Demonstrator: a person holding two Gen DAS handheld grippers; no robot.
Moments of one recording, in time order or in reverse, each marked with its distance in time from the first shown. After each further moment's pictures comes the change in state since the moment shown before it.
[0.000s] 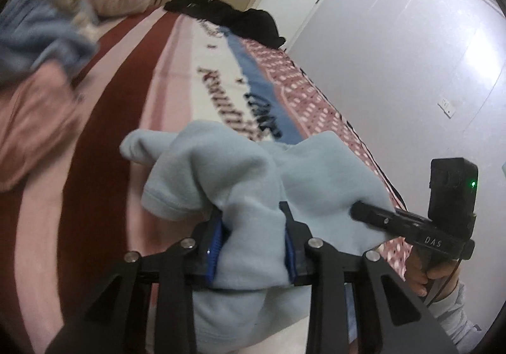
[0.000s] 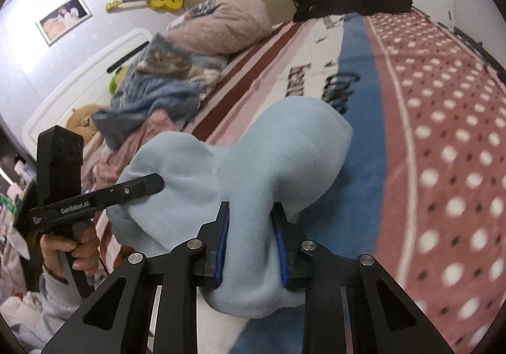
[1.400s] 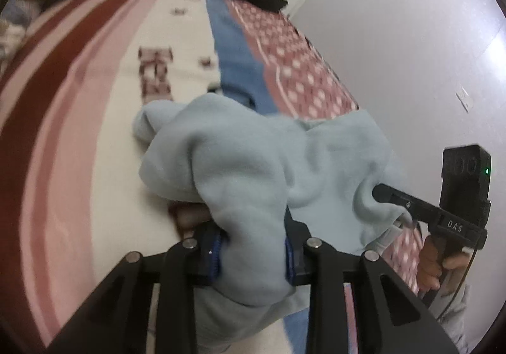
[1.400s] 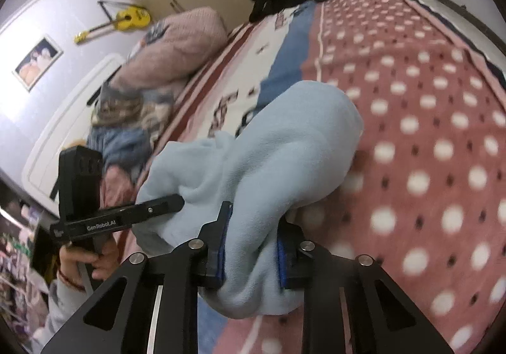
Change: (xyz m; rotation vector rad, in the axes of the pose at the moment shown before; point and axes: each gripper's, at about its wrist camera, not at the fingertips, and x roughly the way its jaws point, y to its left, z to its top) left arm 0.154 -0.033 0.095 -0.022 0.173 0.012; right arm 0.008 -0.153 0.089 0.163 0.035 0.025
